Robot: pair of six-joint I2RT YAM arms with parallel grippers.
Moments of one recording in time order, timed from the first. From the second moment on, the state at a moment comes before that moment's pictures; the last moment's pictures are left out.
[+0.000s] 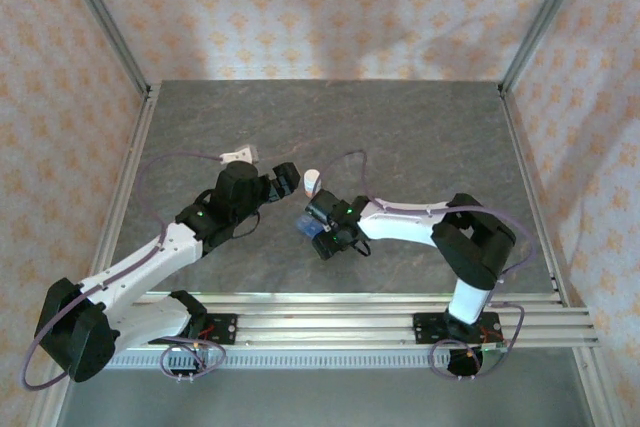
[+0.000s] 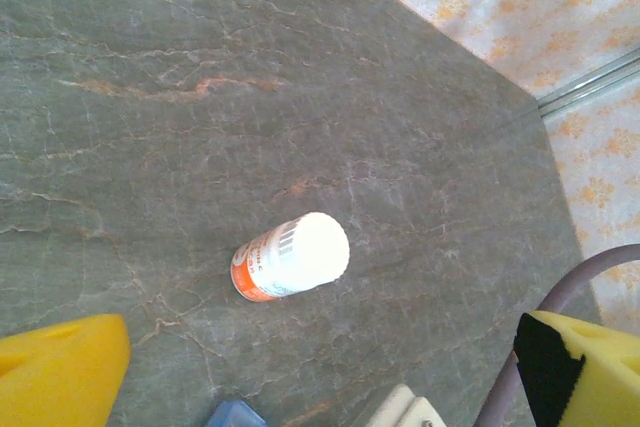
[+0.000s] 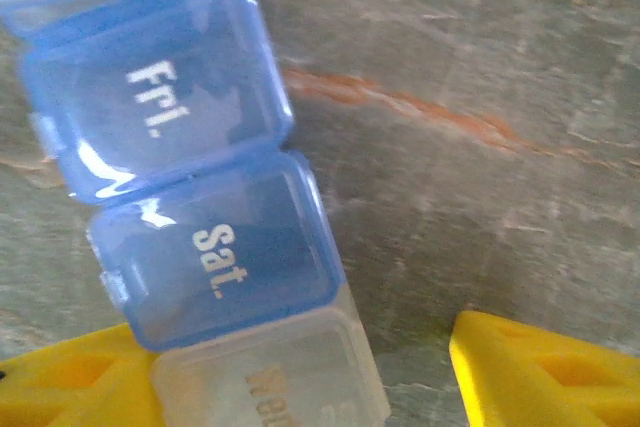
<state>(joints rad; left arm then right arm) -0.55 1.09 0.72 -0.15 -0.15 -0.83 0.95 1.74 1.02 -0.57 0.08 0.32</state>
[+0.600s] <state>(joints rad) -0.55 1.09 0.74 -0.25 -0.13 -0.74 0.83 1.65 1.01 -0.73 0.20 0.37</state>
